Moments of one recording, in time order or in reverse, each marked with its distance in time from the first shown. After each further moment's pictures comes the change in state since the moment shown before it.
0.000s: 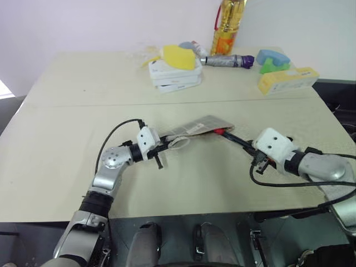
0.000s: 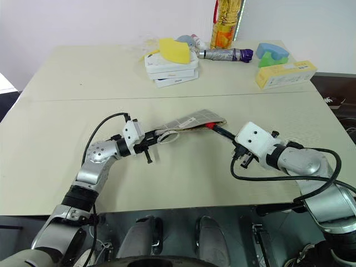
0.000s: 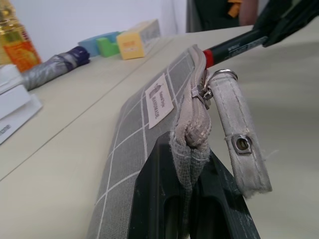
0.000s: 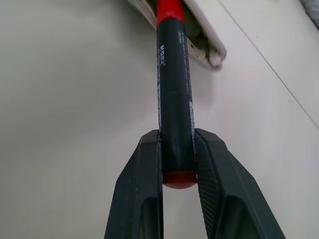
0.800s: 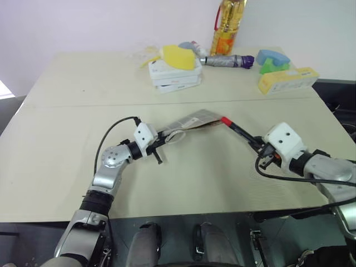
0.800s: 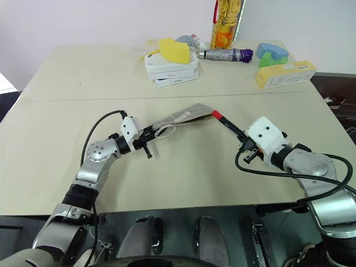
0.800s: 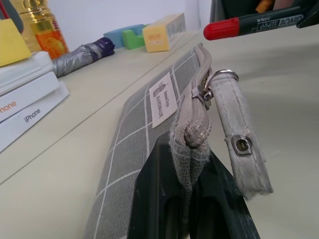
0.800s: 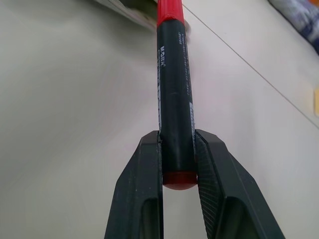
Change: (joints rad) left arm -0.011 -0.013 0.022 0.032 0.006 0.021 0.100; right arm 0.044 0.091 -0.117 0.002 0.084 0.050 -0.088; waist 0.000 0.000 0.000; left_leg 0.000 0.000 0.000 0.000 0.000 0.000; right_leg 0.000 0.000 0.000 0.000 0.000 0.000
